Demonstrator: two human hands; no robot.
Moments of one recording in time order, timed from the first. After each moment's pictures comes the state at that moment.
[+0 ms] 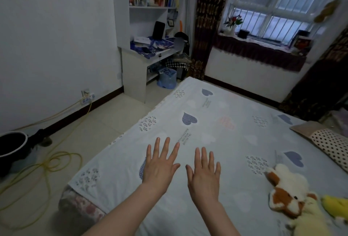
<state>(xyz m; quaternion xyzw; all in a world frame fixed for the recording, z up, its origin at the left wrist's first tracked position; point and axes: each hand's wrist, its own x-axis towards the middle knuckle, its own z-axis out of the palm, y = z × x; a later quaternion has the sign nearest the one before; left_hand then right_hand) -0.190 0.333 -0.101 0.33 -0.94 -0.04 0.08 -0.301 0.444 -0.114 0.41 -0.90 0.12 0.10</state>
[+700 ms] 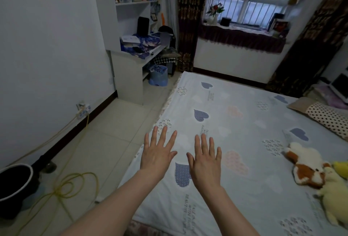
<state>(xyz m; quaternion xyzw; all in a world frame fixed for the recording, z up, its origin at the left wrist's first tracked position) -0.054 0.113 -0.067 0.26 -0.97 -0.01 0.02 -0.151 0.248 -0.092 0.33 -0.94 0.08 0.10</state>
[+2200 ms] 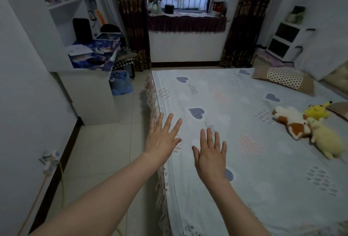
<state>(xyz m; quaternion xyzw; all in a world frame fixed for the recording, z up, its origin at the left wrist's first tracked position) -0.096 -0.244 -0.053 -0.01 -1.00 0.03 0.04 -0.109 -0.072 -0.104 0.08 -0.99 0.07 0.12</state>
